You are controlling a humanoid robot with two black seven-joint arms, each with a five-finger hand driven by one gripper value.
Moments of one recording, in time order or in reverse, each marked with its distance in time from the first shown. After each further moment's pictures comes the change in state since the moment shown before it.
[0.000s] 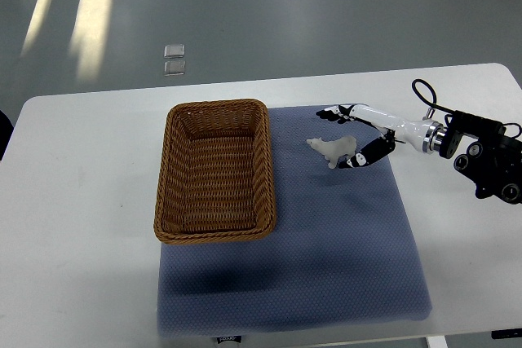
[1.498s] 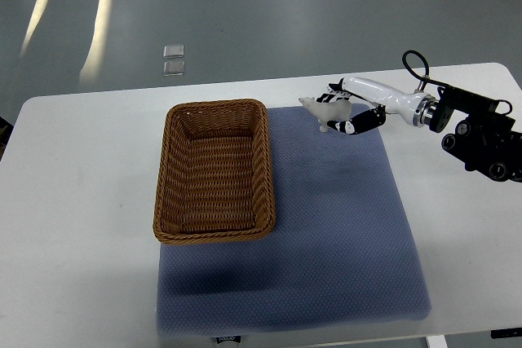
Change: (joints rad) left arm -0.008 0.000 0.002 -0.001 0.000 0.000 0.000; right arm 0.153 0.020 -0.096 -0.016 -0.007 -0.153 -0.001
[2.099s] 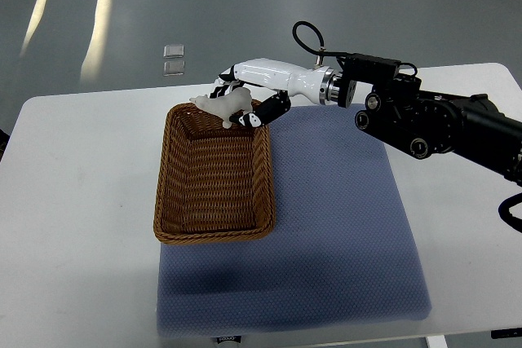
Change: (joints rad) left arm 0.003 0.000 -0.002 0.000 0.000 0.000 0.000; right arm 0.199 0.247 -0.126 0.026 -0.039 0.006 0.001
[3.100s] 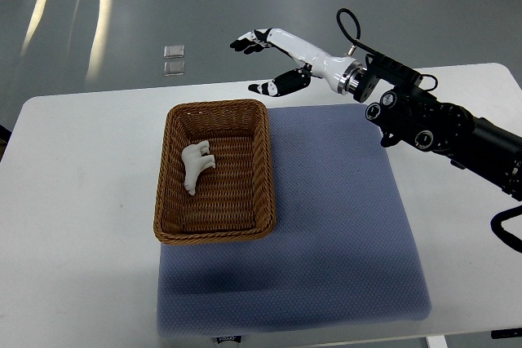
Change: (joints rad) left arm -0.001 0.000 0.000 0.001 0.000 -0.001 0.000; right arm -0.108 0.005 0.190 -0.143 0.353 -0.053 -0.012
